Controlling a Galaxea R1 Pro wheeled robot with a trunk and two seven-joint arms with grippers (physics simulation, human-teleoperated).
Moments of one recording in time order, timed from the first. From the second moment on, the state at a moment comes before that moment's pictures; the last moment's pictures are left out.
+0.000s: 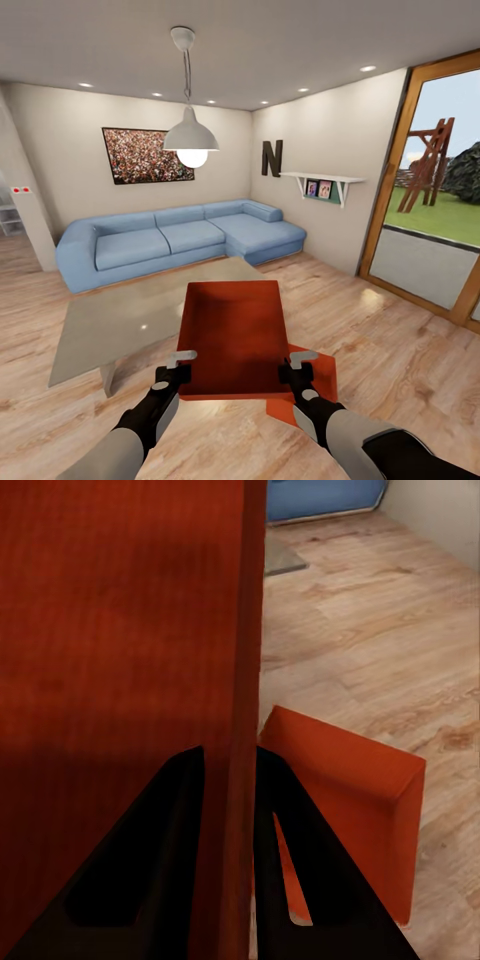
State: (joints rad) left arm -0.64 -0.11 0.06 -0.41 -0.05 0.01 0.18; right arm -0.80 0.14 0.22 0.02 -0.06 -0.39 -0.19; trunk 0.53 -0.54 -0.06
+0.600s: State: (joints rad) left arm -0.64 -0.11 0.06 -0.41 -0.05 0.01 0.18; right arm -0.80 0.14 0.22 0.02 -0.06 -0.39 -0.19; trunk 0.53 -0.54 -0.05
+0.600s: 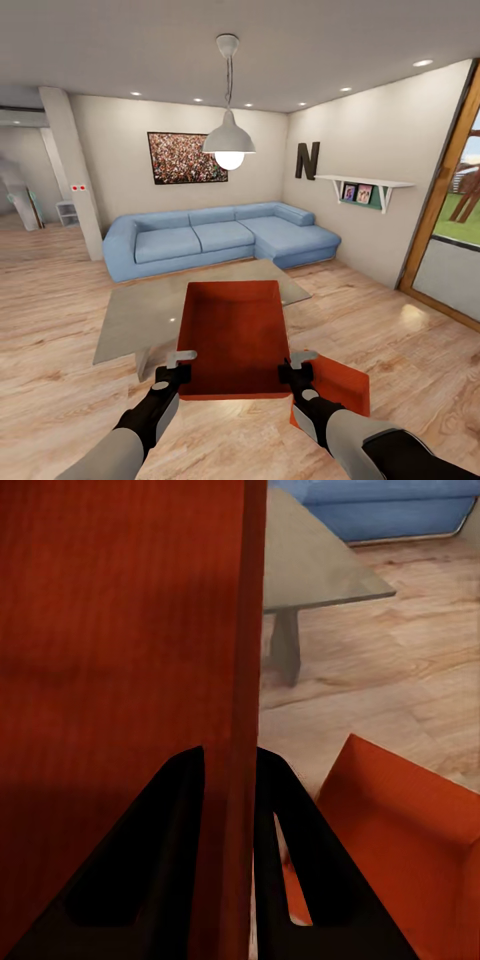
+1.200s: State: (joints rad) left arm -0.64 -0.11 0.06 -0.41 -0.05 0.01 0.18; right arm -0.80 0.14 0.22 0.02 -0.06 -0.39 -0.19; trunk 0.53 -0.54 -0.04
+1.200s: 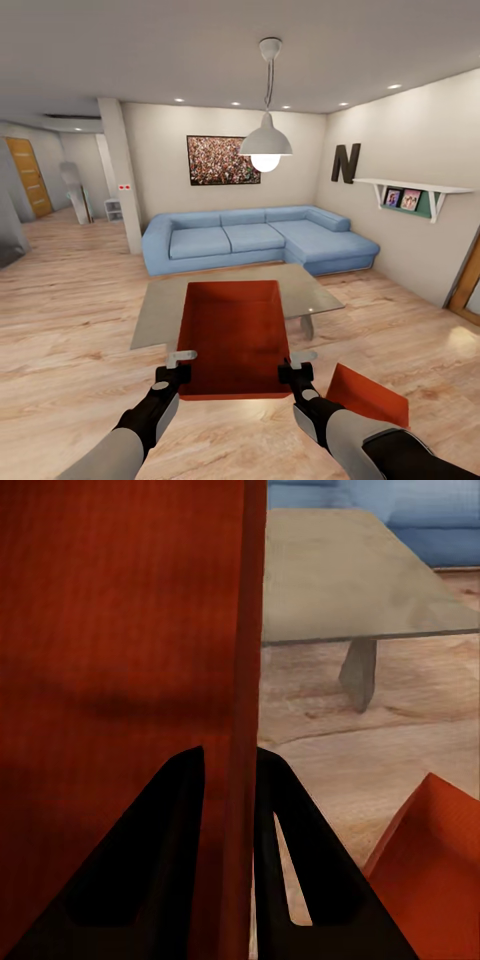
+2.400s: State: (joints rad) left arm -0.64 -0.11 0.06 -0.40 -0.05 0.01 0.18; right arm -0.80 0.14 0.23 0.03 -0.07 -0.38 -0.19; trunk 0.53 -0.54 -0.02
